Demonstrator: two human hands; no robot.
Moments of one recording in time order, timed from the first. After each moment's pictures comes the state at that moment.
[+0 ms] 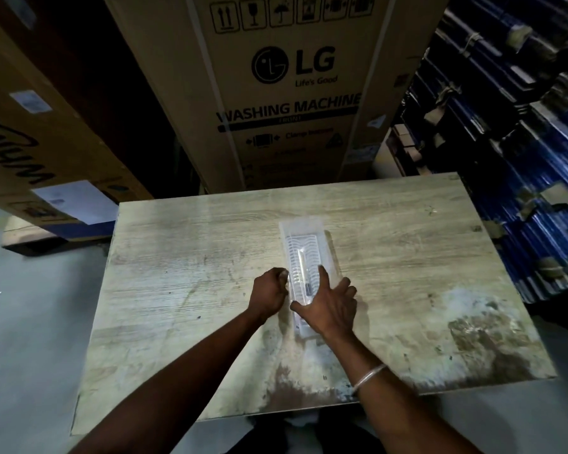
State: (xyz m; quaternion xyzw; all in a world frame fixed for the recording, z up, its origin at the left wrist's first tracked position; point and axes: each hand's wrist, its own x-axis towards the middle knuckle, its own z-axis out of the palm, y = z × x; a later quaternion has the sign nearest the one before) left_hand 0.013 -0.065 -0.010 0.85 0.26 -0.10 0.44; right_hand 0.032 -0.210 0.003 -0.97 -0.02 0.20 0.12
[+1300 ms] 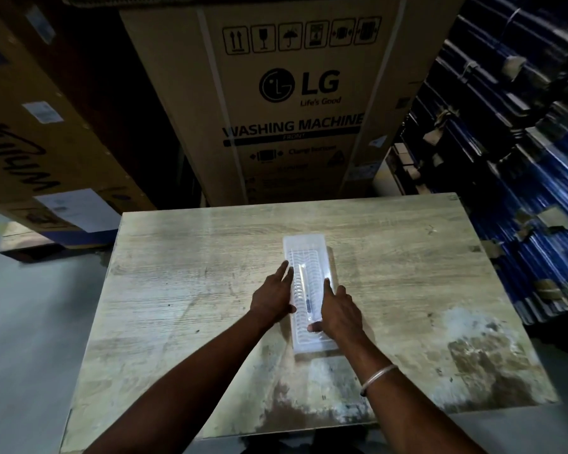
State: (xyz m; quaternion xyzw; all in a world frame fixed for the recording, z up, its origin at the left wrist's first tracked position) left_hand 0.036 -0.056 -0.001 0.95 0.09 -0.24 0.18; right_hand 0.067 -0.219 0.022 -0.94 -0.11 0.31 0.05
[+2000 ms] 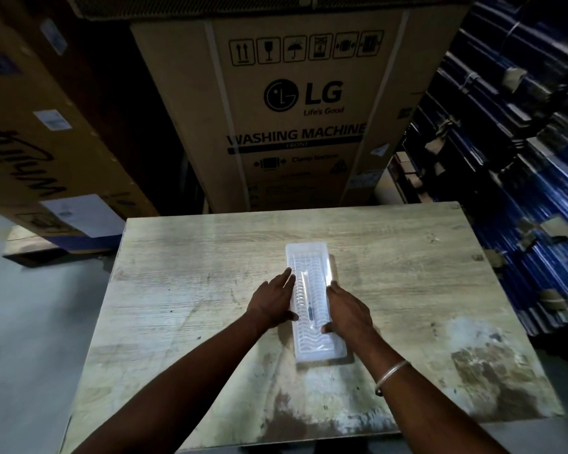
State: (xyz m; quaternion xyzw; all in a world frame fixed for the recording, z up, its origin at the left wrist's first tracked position) left_hand 0.042 -0.041 -0.003 0.97 0.01 -0.24 0.10; right_hand 0.088 -0.232 0.026 -0.94 -0.21 0.27 0.06
